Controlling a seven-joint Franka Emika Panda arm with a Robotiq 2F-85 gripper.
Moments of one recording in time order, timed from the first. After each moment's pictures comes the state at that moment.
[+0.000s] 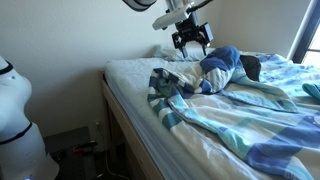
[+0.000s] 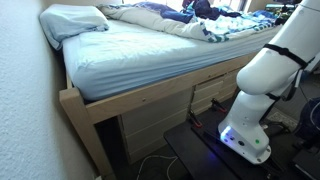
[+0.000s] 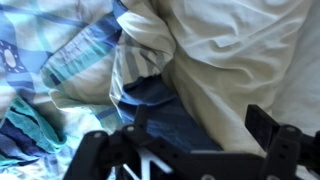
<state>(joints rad) -0.06 -0.18 -0.16 -1.96 -0.14 2.25 -0.39</state>
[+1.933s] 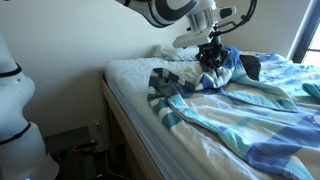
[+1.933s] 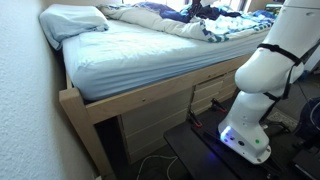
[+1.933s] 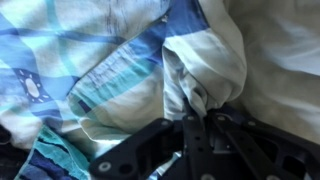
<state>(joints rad) -0.15 0.00 -0.19 -1.89 -0.08 2.38 -0.38</state>
